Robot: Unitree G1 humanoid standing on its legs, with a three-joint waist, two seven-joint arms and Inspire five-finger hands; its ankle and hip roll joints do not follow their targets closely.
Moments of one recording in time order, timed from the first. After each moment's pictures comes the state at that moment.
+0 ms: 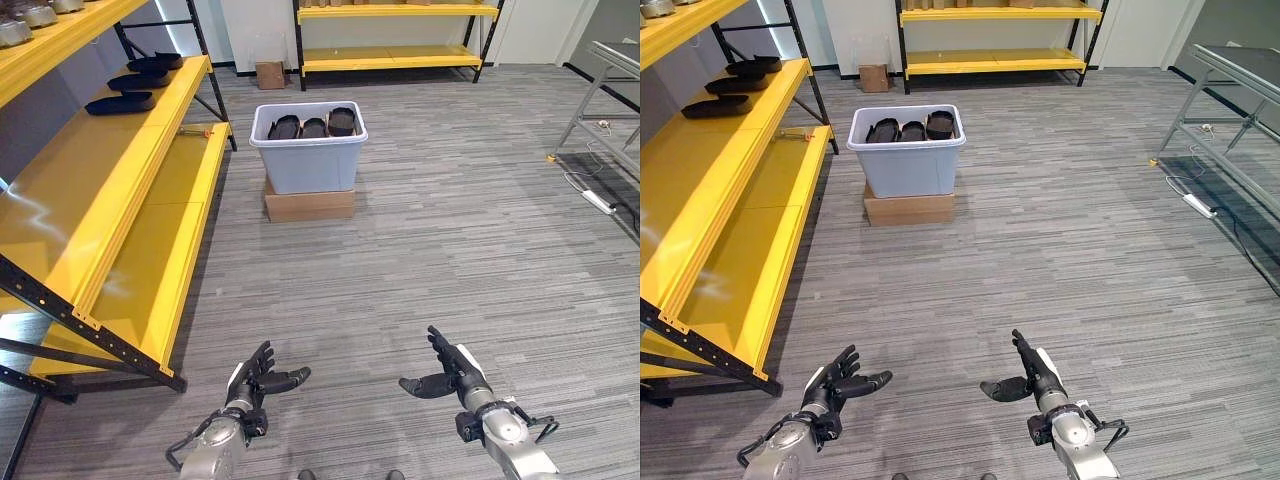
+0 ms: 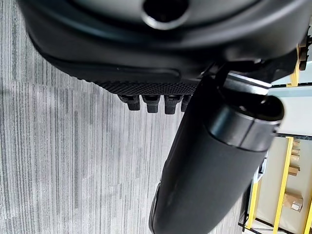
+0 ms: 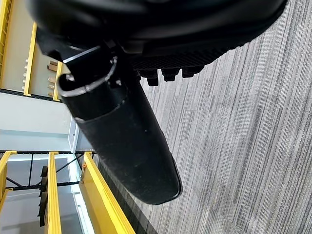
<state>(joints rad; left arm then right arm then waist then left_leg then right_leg) 0.06 0.30 -0.16 0.47 -0.51 0.04 0.06 0.06 -0.39 0.24 0.39 0.16 -0.05 -0.02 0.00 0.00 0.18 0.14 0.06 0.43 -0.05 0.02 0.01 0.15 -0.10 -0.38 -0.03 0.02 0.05</state>
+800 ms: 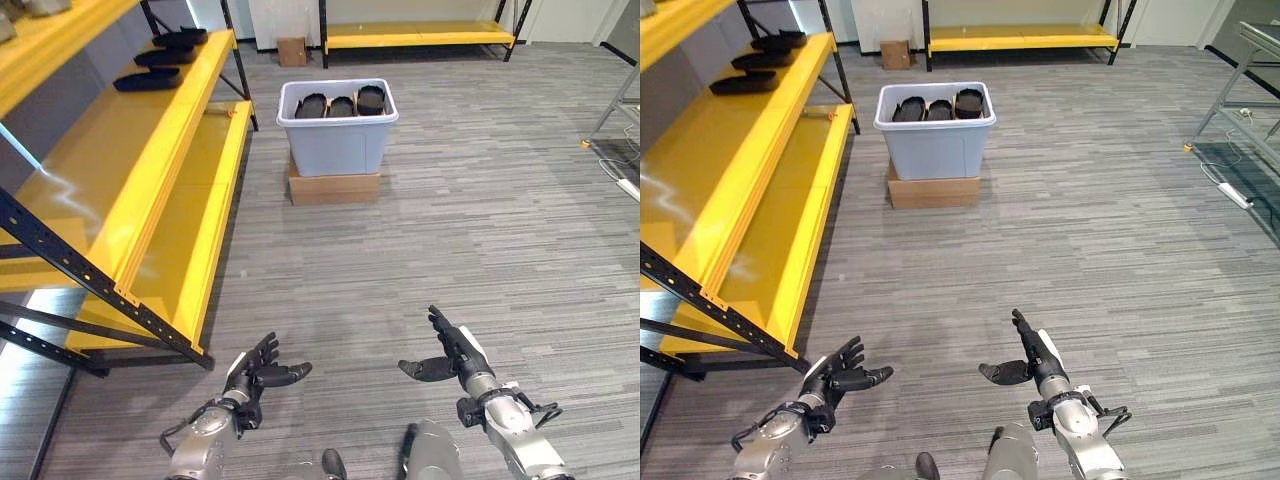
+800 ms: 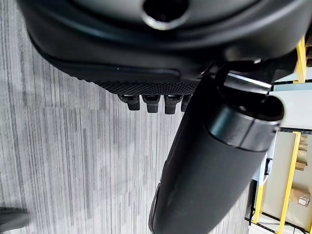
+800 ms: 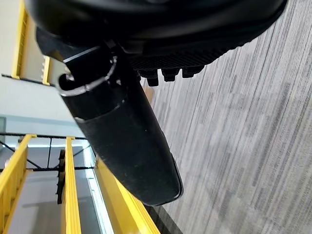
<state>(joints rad) 0.01 0.37 -0.15 0.43 -0.50 0.11 -0.03 0.08 -0.40 0.22 0.27 0.16 -0.05 -0.02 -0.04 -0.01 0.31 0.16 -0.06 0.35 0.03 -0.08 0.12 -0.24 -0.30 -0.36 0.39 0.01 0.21</state>
